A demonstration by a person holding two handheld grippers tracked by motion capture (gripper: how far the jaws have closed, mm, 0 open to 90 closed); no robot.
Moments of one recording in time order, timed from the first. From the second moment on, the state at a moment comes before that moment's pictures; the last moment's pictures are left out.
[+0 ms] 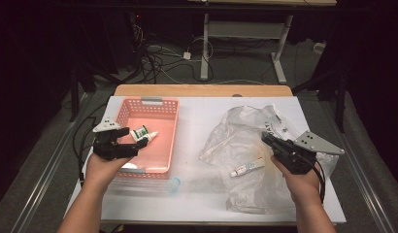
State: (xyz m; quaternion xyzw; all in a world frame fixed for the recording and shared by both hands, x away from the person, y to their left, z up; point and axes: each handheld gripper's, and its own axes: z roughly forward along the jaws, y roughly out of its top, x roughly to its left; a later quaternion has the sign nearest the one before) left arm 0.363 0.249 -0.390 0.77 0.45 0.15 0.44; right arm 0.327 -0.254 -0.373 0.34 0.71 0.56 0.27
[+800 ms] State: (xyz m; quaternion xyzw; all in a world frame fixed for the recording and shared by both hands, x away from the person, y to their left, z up) left arm 0.453 0.254 -0.410 0.77 0.52 0.12 0.35; right arm 0.327 -0.252 -0.373 0.34 0.71 0.56 0.27
